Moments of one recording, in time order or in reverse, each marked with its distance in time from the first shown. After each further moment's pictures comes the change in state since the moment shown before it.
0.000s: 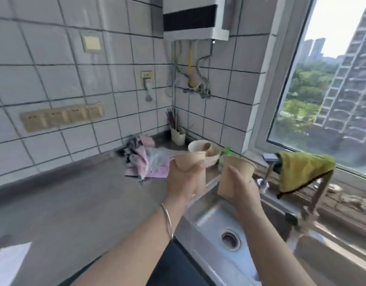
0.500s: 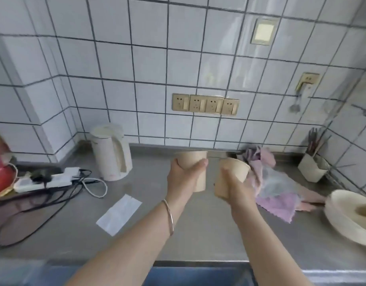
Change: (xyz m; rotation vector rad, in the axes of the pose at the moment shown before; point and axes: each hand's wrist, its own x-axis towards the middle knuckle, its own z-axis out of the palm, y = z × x) left_hand 0.092 -0.004 -0.286 0.054 0.786 -0.014; right_hand -0.001 0.122 0.334 -0.194 -0.667 0.174
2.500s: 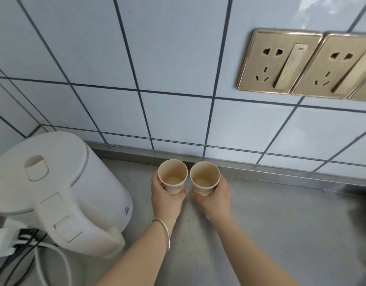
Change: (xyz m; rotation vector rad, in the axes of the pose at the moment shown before) left_hand 0.430 -0.235 -0.087 0.370 0.445 -0.160; right_hand 0.350 0.233 0.298 -0.654 -0.303 -0.036
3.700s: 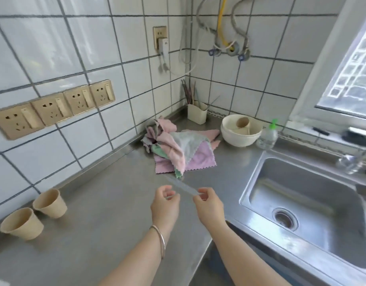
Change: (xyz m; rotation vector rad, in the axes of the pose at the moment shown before) left_hand -0.371 0.059 -0.037 0.163 -1.074 0.283; right_hand -0.388 0.041 -0.219 0.261 0.882 0.463
